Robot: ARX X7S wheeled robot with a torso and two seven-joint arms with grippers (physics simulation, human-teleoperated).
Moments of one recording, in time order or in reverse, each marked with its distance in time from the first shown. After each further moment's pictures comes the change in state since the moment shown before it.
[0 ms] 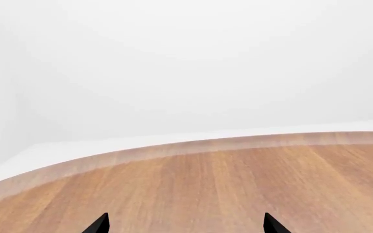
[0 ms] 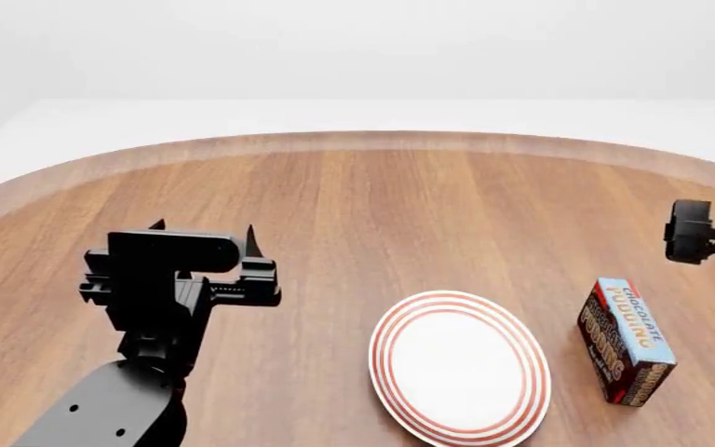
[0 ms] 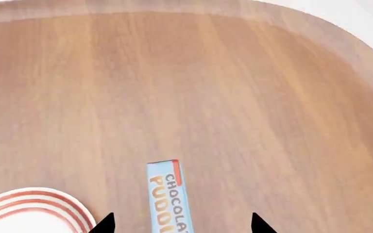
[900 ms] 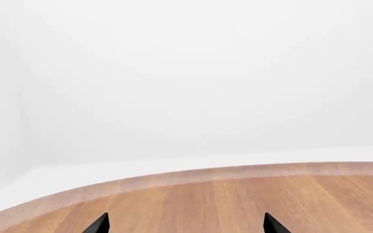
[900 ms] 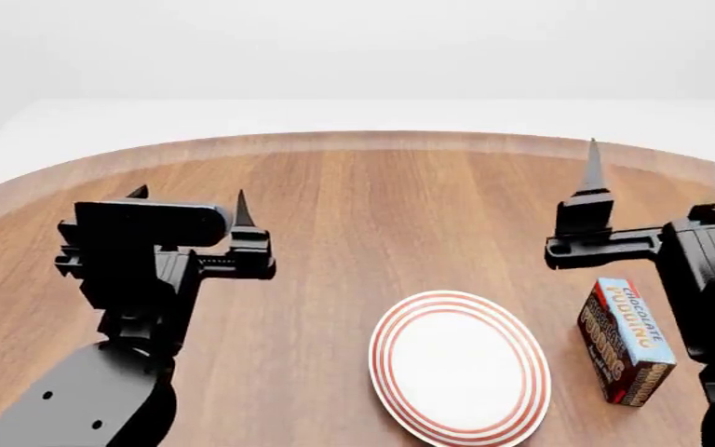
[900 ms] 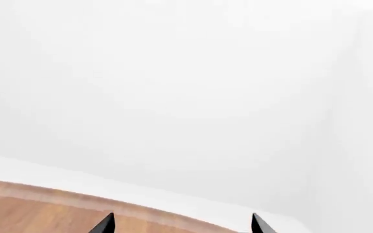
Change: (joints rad) left arm -0.087 -0.005 -0.024 0.097 -0.049 -0.087 -0.047; right arm -0.502 0.066 0.274 -1.265 -0.112 -0.444 0.553
